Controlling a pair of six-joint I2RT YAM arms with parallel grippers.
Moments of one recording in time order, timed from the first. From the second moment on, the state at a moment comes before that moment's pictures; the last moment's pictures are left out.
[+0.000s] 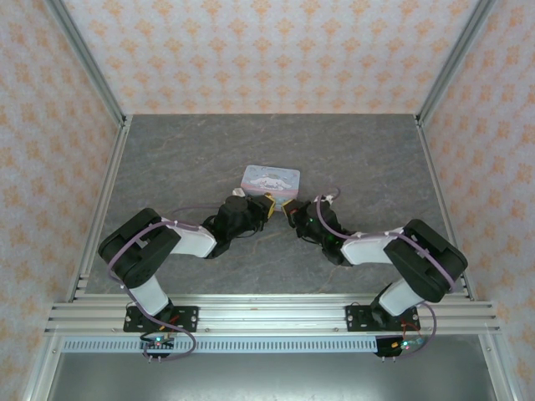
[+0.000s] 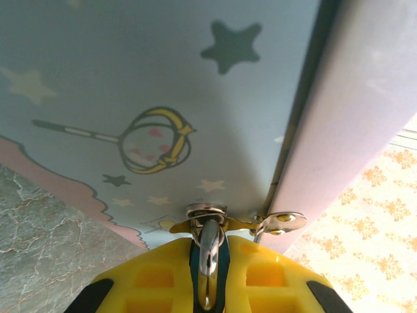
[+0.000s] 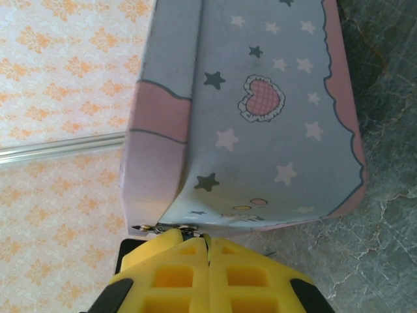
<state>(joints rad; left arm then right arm) -0.67 1.69 0.58 0.76 0.03 -1.70 0.73 1.53 0.47 0.69 0.06 1.60</state>
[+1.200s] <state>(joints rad) -0.68 1.68 0.58 0.74 0.02 -1.70 0.74 1.55 0.49 0.68 0.09 1.60</state>
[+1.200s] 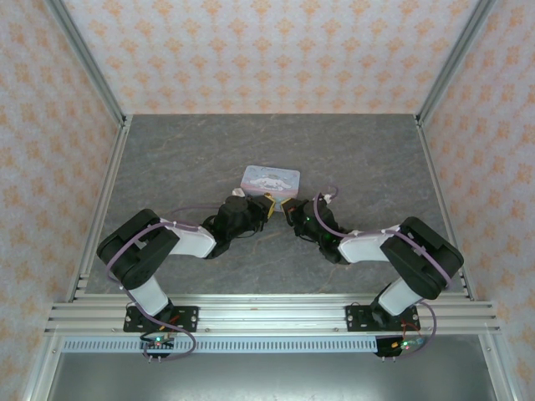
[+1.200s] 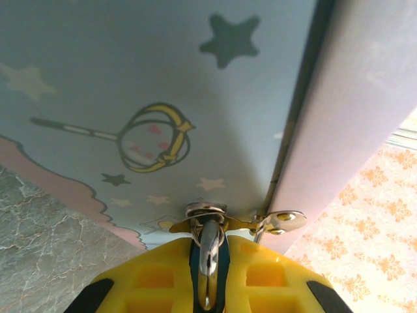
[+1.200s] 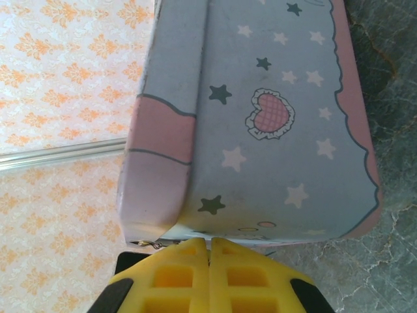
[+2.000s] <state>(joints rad) -0.68 1.68 0.58 0.74 0.00 -1.70 0.75 1.58 0.50 0.68 0.11 1.62</state>
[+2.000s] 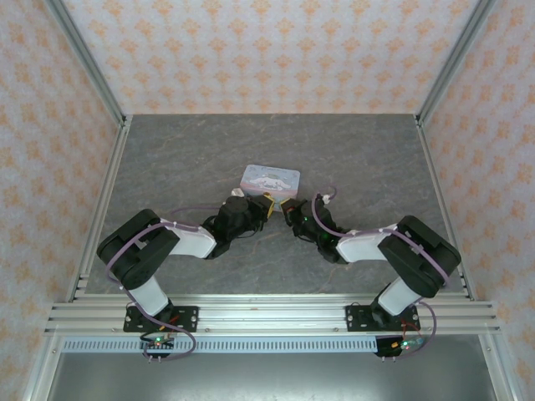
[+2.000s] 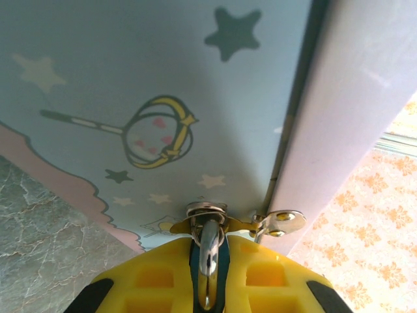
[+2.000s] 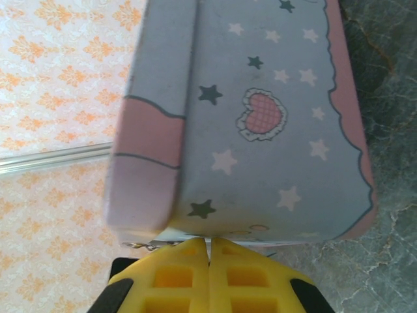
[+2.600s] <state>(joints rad) -0.69 1.68 0.58 0.72 0.00 -1.70 0.76 1.58 0.51 0.66 0.11 1.62</state>
